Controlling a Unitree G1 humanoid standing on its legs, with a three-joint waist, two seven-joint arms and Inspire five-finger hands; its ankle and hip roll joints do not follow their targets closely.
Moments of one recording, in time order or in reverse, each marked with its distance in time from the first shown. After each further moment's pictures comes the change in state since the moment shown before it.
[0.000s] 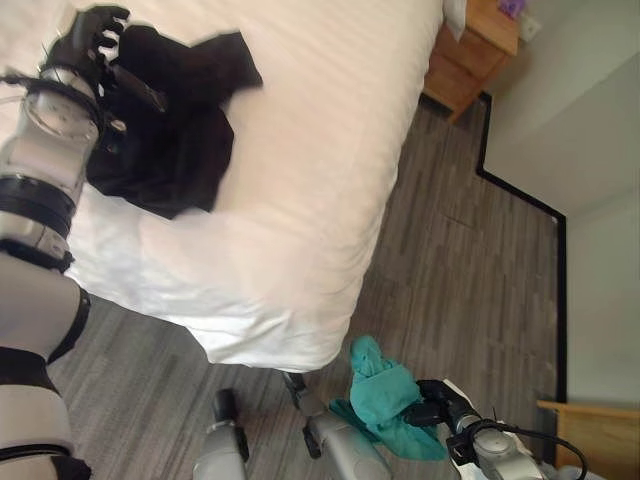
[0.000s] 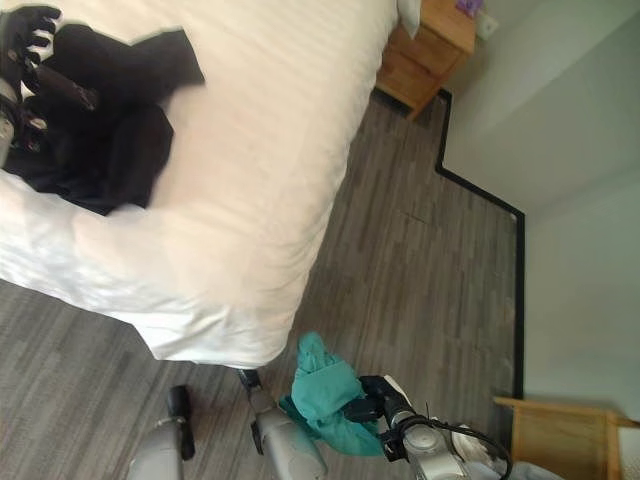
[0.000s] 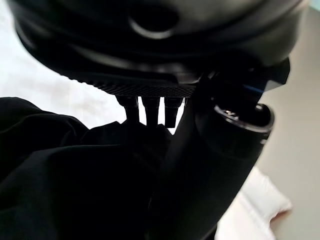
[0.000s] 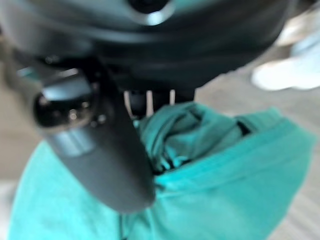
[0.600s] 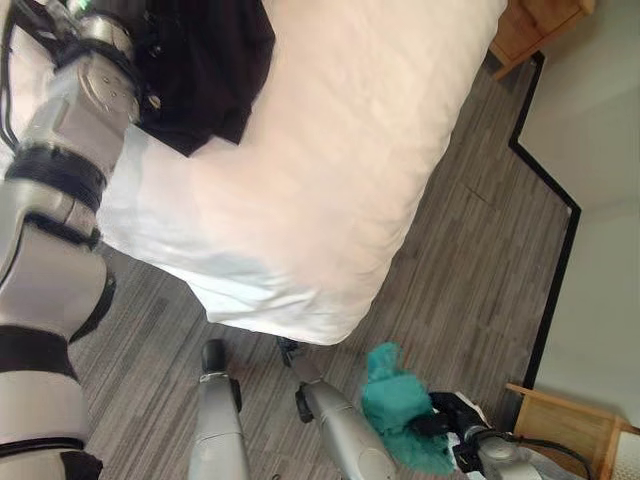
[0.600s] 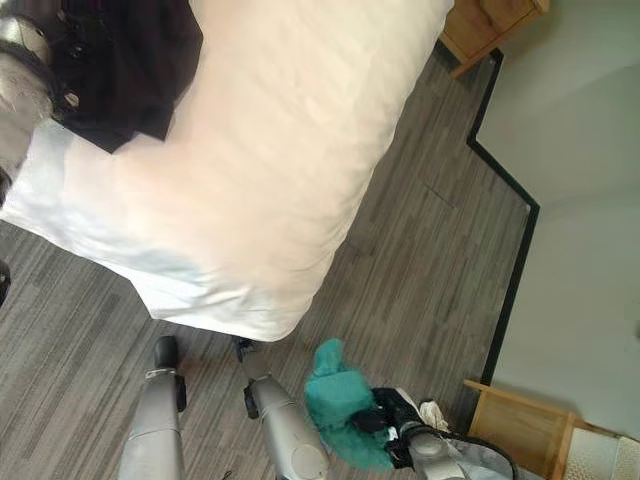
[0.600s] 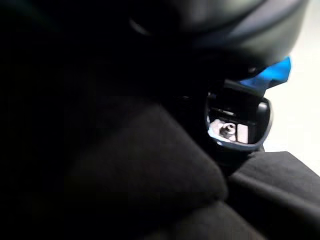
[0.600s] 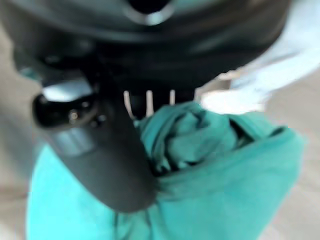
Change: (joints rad) left arm 0.084 -0.114 0.111 -0.119 0.285 -0.090 0.056; right arm -0.031 0.027 0.063 0.052 0.034 -0.100 -0.034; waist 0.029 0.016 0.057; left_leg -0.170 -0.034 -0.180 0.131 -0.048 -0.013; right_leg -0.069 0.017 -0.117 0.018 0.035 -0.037
